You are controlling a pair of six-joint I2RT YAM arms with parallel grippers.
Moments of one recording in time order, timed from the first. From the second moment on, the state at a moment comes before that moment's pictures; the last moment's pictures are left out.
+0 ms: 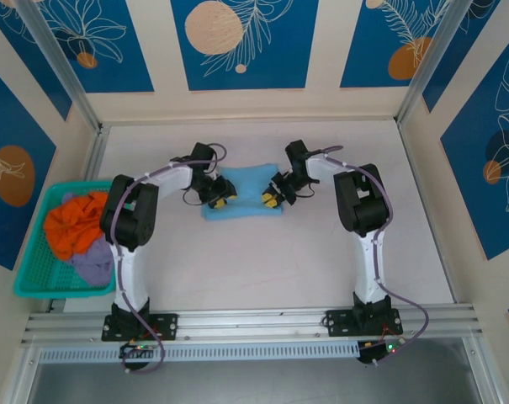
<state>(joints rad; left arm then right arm) -0.37 2.04 1.38 -0.57 0.48 -0.69 0.34 2.18 1.52 -0.72 -0.73 0.99</state>
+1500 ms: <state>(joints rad) -0.30 1.86 1.21 -0.70 0.08 -0.48 0.57 2.07 1.46 -0.56 -0.37 0.65</state>
